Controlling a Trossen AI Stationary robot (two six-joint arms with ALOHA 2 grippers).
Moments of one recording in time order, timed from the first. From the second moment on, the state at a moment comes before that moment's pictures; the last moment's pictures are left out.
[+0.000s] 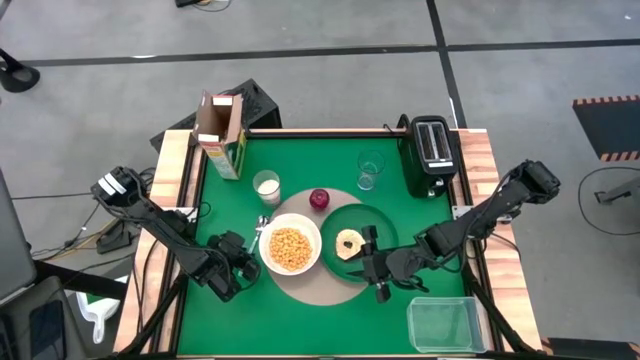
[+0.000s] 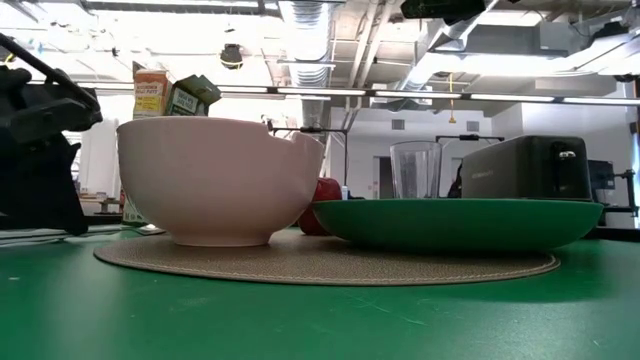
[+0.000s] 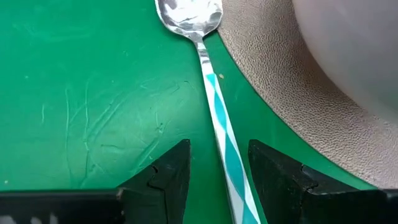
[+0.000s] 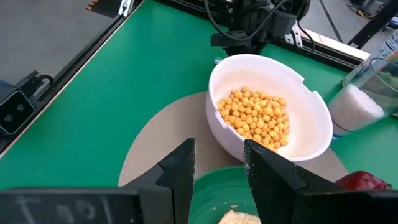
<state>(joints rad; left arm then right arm) -0.73 1.48 0.58 -0.60 -0.60 -1.78 0.51 1.43 0.95 -0.07 0.39 -0.03</state>
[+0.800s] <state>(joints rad) -0.73 1.48 0.58 -0.60 -0.63 -2.02 0.50 1.43 0.95 -0.07 0.39 -0.03</state>
